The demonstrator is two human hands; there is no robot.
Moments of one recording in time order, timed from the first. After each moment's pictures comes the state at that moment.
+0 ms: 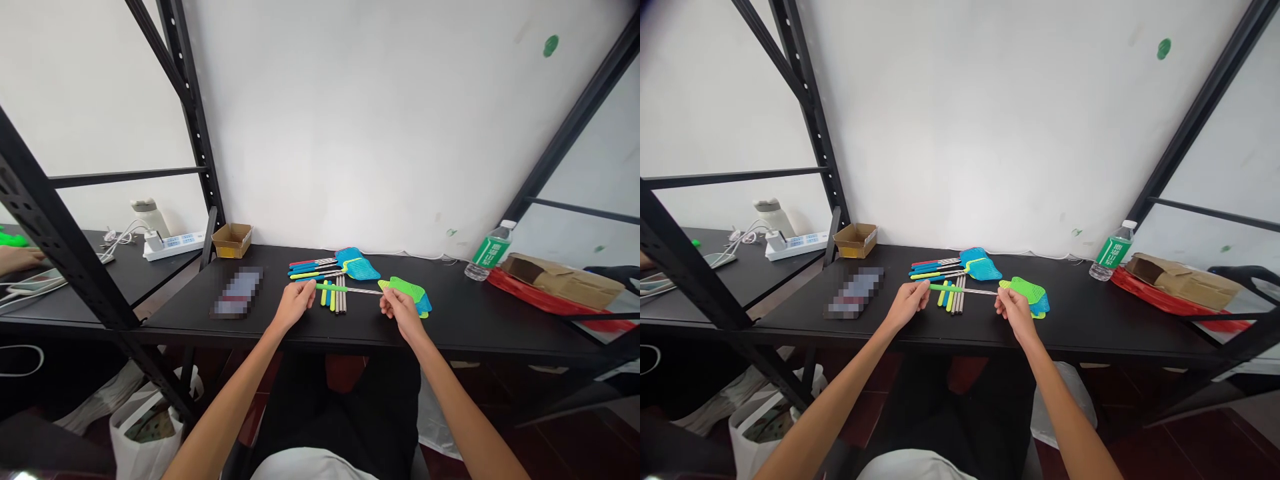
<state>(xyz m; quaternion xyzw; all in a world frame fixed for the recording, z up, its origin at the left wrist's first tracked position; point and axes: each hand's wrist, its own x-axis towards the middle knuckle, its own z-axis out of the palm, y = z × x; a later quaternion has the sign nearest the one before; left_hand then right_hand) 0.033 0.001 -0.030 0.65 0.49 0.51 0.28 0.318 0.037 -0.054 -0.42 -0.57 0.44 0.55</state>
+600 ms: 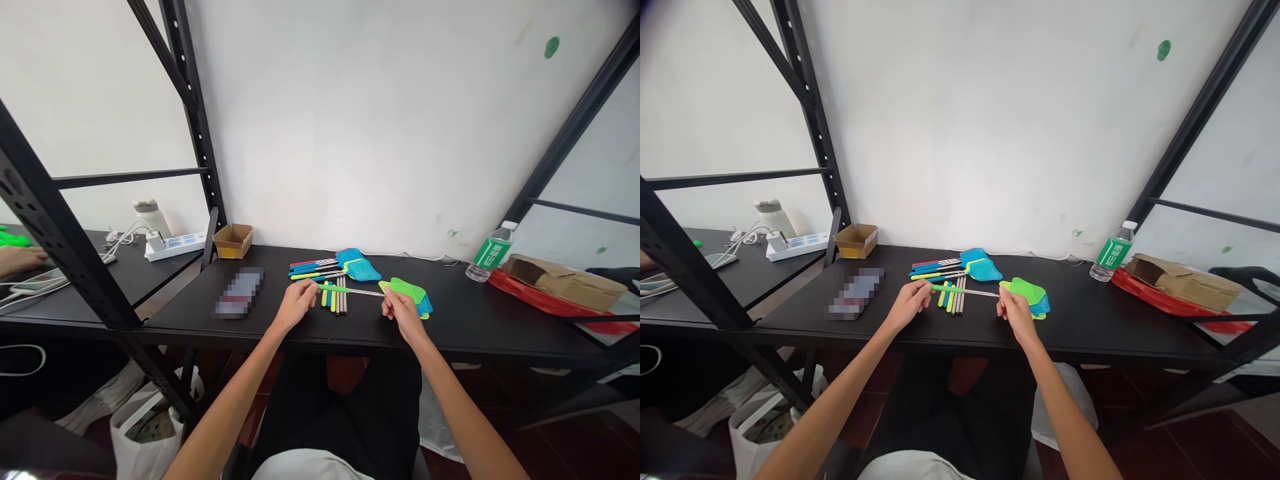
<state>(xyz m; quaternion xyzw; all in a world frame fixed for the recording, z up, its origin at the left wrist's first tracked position) 0.034 -0.001 -0.027 0.65 0.45 0.52 0.32 0.315 0.034 -0.051 -0.42 -0.58 0.43 0.55</state>
